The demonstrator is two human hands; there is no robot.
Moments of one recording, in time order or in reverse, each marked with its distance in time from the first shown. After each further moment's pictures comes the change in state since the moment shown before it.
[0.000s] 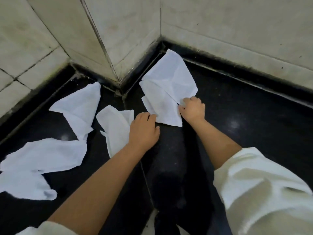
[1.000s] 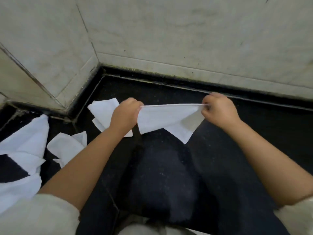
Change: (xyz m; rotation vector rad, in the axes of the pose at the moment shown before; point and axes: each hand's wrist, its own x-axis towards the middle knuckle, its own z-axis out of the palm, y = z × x) left_hand 0.036 0.105 -0.043 -0.139 0.238 0.506; right_hand -0.129 0.159 -0.154 -0.089 0.466 -0.049
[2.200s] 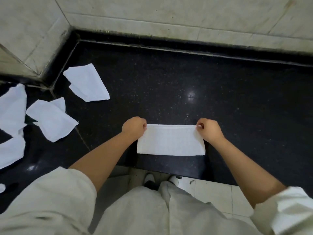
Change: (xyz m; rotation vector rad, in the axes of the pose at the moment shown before) left_hand -0.117 0.105 0.103 0.191 -0.676 -0.205; right_hand -0.197 0.080 0.053 0.248 -0.500 0.554
